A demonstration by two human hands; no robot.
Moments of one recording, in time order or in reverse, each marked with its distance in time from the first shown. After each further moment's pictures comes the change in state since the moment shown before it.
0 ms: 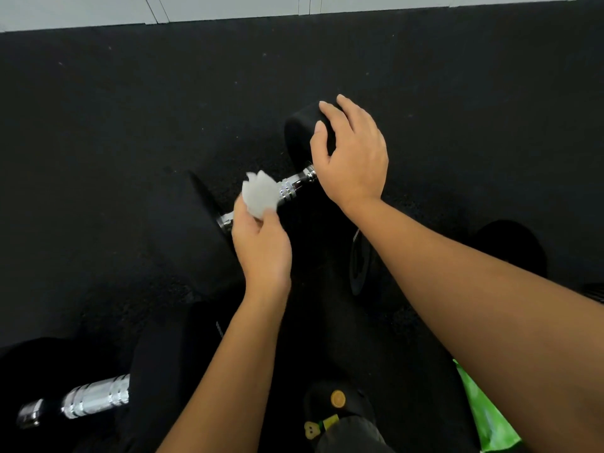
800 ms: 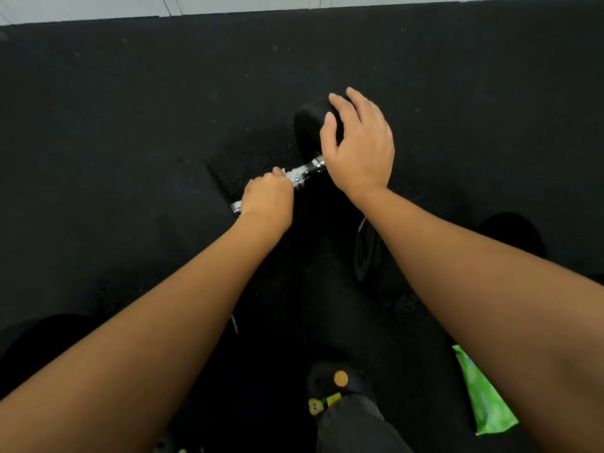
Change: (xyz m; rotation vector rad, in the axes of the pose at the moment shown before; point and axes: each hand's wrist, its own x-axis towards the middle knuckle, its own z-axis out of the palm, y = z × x) left_hand 0.049 0.017 0.000 1.715 -0.495 0.549; right_hand 0.001 -0.003 -0.006 -0.034 -0.068 -0.002
